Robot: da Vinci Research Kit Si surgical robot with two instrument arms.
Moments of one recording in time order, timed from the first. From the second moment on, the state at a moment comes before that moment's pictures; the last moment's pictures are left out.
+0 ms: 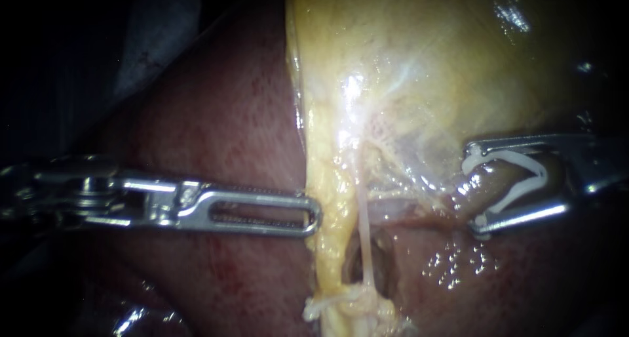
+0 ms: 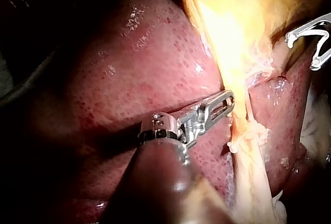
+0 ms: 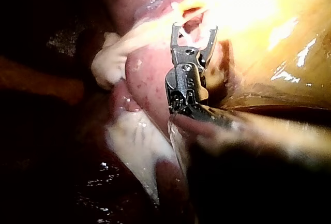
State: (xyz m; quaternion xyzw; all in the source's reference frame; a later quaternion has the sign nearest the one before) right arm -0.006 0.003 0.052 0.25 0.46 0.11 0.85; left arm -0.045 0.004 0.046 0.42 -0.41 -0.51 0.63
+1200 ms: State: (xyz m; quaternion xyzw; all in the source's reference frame) right arm 0.000 -0.002 0.055 0.30 0.45 0.15 0.83; left arm -0.040 0.007 0.041 0.41 -0.44 -0.54 0.59
